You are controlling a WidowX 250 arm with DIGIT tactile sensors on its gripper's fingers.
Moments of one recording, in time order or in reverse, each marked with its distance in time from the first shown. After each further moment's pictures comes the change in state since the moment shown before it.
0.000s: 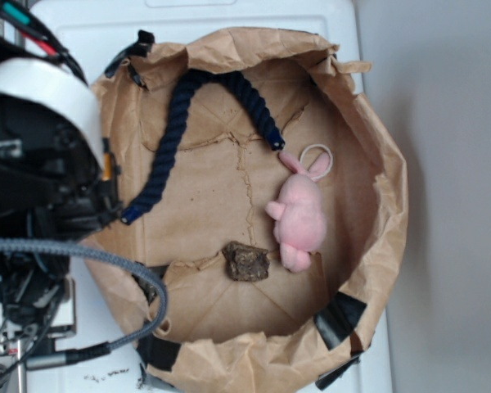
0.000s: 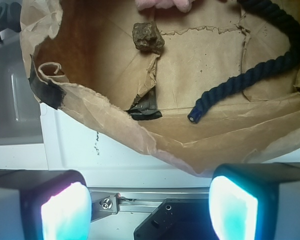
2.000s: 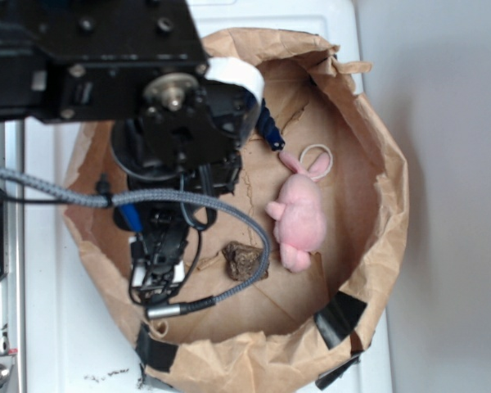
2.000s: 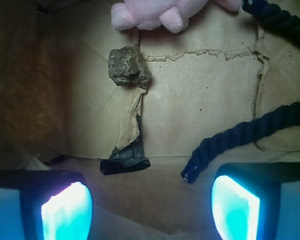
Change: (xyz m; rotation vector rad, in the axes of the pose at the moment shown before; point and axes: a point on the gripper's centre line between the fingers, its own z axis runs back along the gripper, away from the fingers) arm 0.054 0.021 -0.041 -0.037 0.050 0.002
